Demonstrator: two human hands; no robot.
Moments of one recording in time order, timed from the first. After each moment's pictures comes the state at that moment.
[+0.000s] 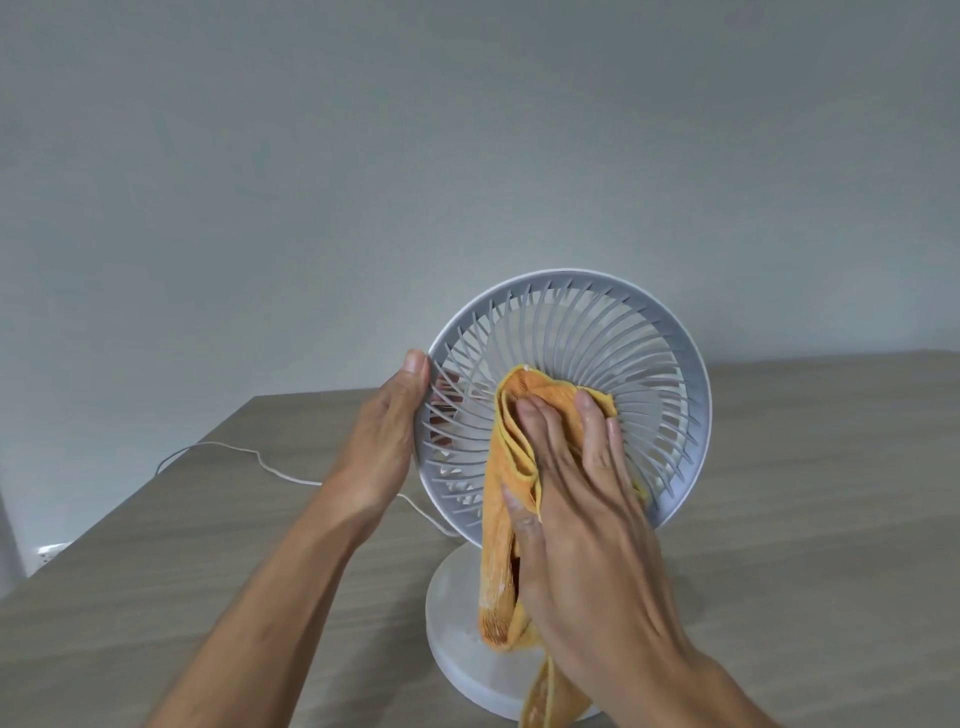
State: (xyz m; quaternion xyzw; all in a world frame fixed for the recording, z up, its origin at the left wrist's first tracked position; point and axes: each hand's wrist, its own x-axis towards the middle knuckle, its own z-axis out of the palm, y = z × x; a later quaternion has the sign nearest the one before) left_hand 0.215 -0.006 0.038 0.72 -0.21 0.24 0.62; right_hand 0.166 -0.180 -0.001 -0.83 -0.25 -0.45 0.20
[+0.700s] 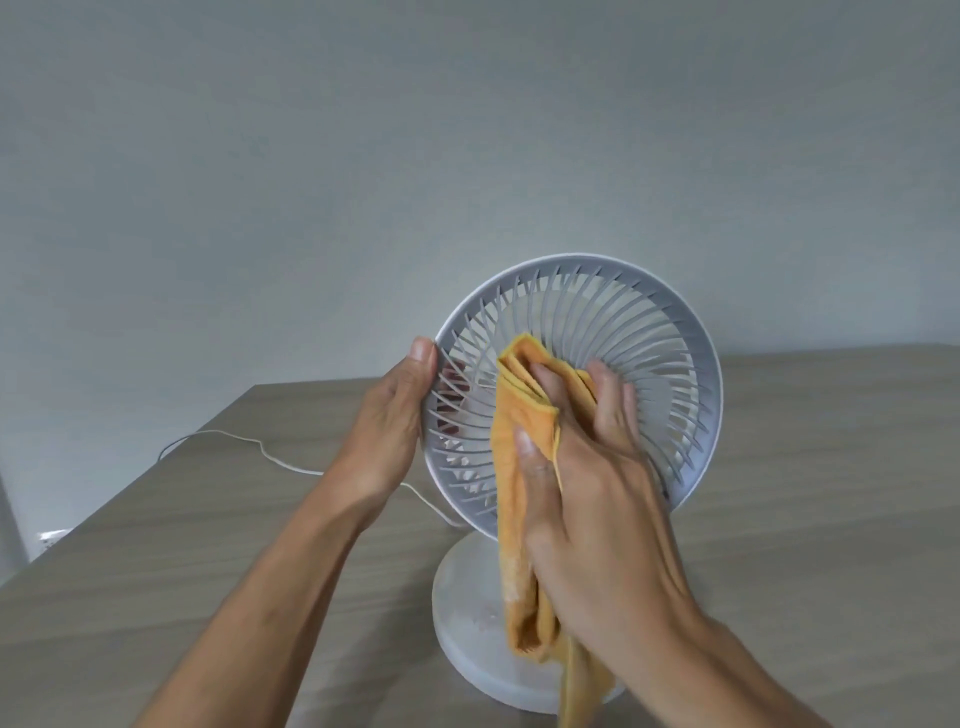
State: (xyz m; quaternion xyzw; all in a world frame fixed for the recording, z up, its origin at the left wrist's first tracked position) left_hand 0.216 -0.009 0.040 0.72 -0.22 0.24 0.61; right_hand 0.155 -0.177 0.025 -0.82 -0.23 -0.44 0.28
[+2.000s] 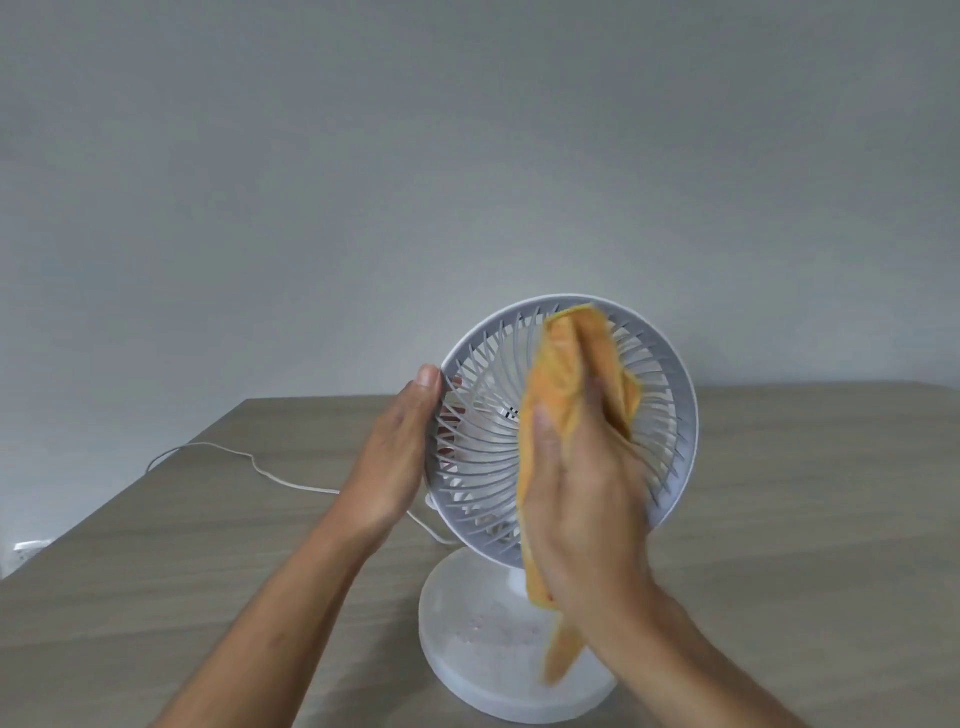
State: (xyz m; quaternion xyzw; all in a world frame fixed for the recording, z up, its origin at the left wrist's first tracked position) left_hand 0.200 -0.026 0.039 0.72 -0.16 0.29 0.61; right_hand 0.169 -0.172 0.037 -0.72 -0.22 -0.55 0.38
